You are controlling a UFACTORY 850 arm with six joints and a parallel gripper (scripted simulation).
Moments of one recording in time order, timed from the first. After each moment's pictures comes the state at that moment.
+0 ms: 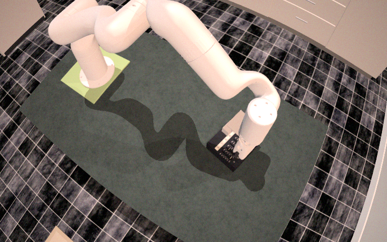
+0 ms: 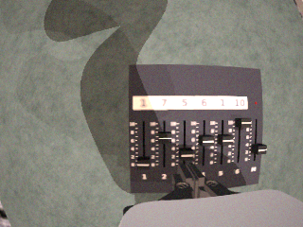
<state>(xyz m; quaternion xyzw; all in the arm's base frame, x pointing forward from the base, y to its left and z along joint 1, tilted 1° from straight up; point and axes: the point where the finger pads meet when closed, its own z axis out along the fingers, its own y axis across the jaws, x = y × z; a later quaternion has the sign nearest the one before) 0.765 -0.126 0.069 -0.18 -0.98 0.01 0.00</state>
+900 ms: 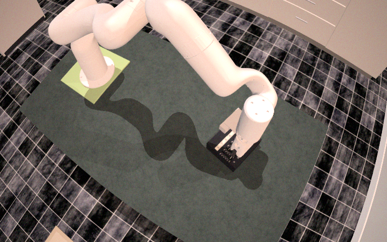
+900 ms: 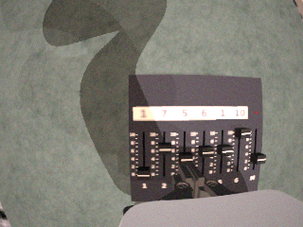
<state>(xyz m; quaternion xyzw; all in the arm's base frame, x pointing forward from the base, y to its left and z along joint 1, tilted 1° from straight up) 0.754 -0.121 0.069 -0.18 -0.98 0.01 0.00</state>
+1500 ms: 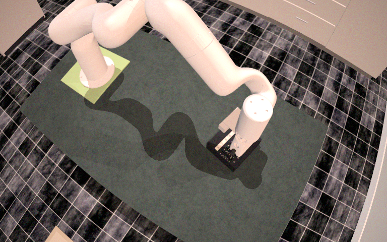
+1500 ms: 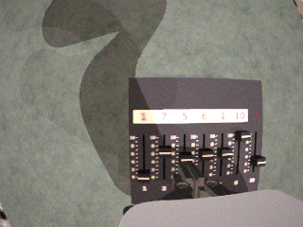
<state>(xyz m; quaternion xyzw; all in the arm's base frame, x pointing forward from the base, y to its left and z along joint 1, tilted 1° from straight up) 0.751 -0.120 0.069 -0.18 -0.98 0.01 0.00</state>
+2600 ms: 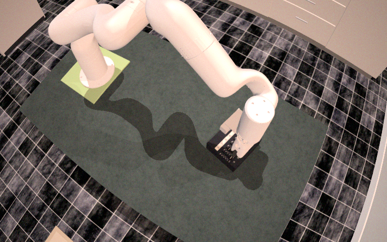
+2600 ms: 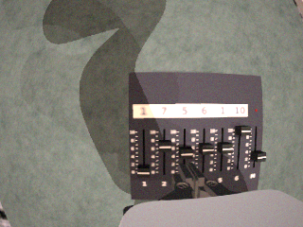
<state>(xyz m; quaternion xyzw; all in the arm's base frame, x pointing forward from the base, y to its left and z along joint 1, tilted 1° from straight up) 0.756 -0.122 0.069 -0.18 -0.98 0.01 0.00</state>
